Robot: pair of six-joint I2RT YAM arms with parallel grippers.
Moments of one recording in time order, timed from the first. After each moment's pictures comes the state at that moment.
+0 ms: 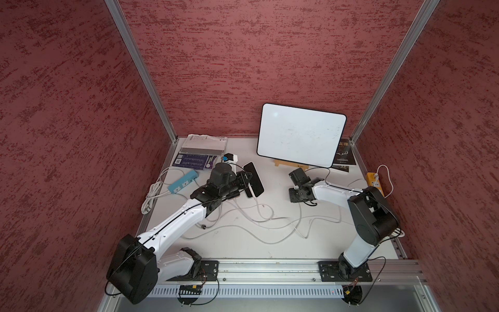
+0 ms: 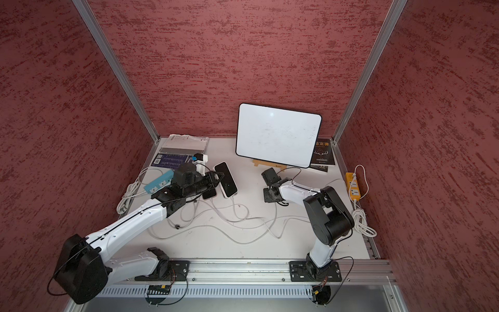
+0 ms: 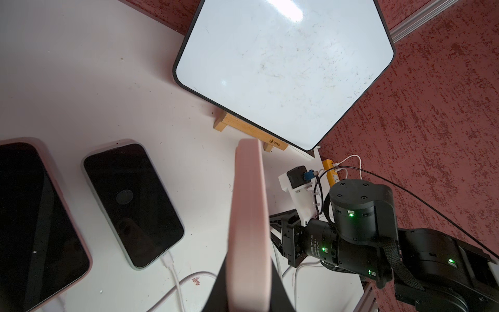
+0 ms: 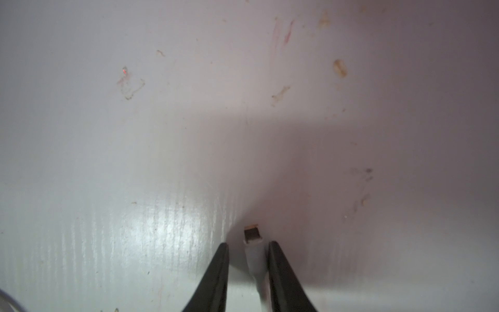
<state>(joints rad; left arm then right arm) -0.52 1.19 0.80 -0.06 0.19 -0.73 0.49 1.73 0.96 -0.44 0.09 0.38</state>
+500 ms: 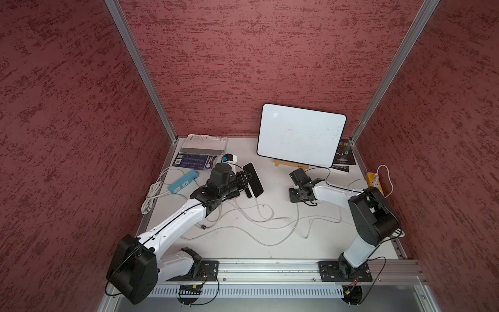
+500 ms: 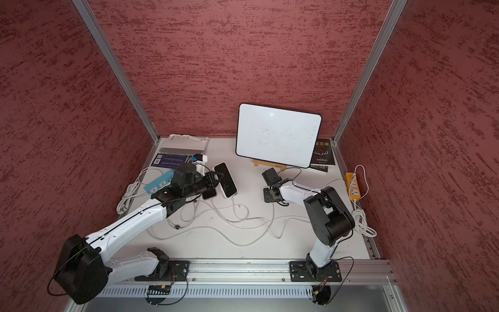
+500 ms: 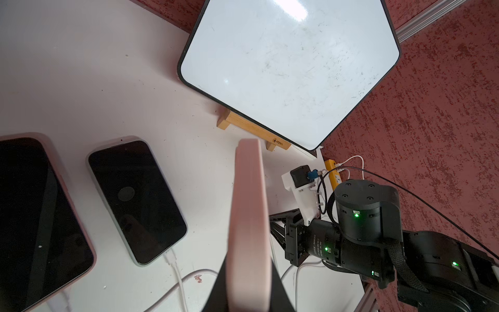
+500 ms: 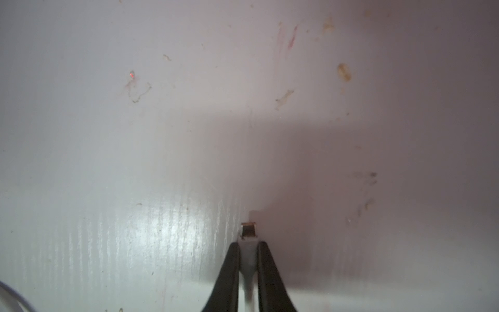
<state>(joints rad) -0.51 1.19 0.80 -0.07 0.18 -0.75 0.48 1.71 0.93 -0.41 0.05 0.38</state>
